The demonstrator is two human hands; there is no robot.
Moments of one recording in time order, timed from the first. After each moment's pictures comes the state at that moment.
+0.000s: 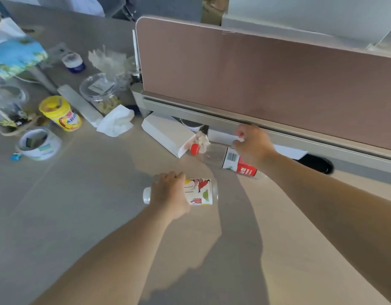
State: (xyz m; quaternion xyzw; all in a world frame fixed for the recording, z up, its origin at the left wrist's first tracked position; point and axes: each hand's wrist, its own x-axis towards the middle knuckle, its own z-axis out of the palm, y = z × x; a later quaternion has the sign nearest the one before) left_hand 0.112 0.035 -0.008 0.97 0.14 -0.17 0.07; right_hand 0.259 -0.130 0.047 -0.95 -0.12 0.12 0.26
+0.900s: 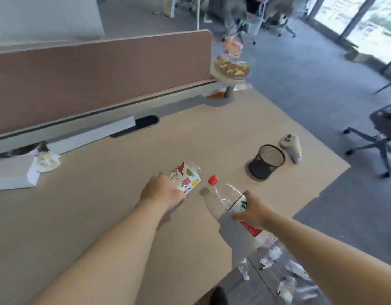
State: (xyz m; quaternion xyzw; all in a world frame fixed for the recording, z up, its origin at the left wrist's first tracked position) left_hand -0.006 -0.190 0.057 0.93 -0.08 -0.27 0.22; right_hand -0.152 -0.398 0.028 -0.86 0.35 0.20 0.31
